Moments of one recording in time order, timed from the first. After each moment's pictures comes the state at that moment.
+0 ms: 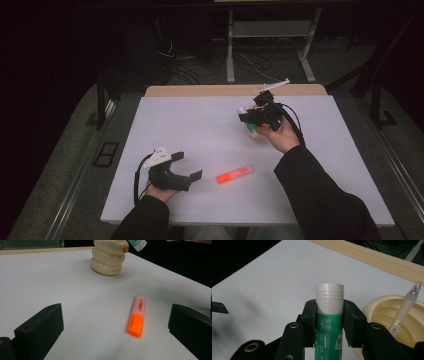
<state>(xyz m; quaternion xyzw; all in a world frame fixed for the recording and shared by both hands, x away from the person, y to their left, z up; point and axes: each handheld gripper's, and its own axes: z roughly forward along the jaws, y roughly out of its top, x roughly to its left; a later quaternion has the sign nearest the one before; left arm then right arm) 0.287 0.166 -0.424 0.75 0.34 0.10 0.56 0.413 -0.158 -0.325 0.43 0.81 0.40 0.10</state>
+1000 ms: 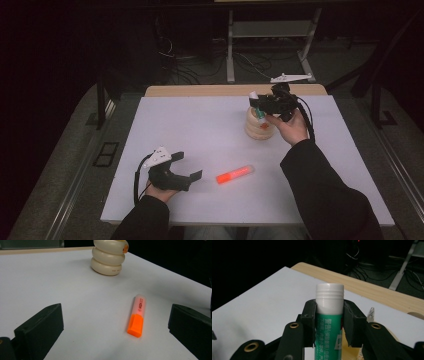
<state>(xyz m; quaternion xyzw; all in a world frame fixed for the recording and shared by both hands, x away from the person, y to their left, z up) 0.287 0.167 -0.423 0.75 0.34 0.10 0.56 0.426 -0.195 -0.316 0.42 0.75 0.48 0.15</state>
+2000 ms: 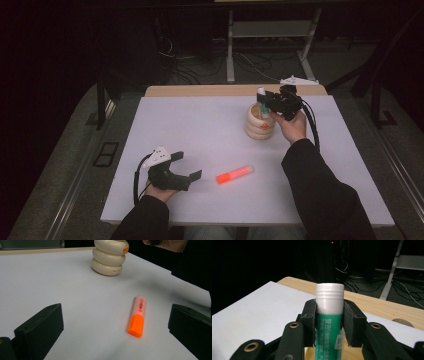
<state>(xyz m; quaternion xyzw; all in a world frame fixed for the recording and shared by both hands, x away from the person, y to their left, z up) 0.287 0.168 -0.423 0.75 0.34 0.11 0.56 0.450 -0.220 -0.352 0.44 0.71 0.52 0.19</state>
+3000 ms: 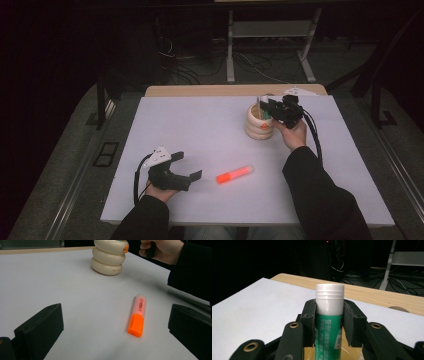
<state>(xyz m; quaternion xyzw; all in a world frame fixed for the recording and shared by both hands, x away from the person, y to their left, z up) 0.287 0.167 -0.424 0.75 0.34 0.10 0.56 0.448 -0.231 -0.388 0.46 0.69 0.52 0.19</state>
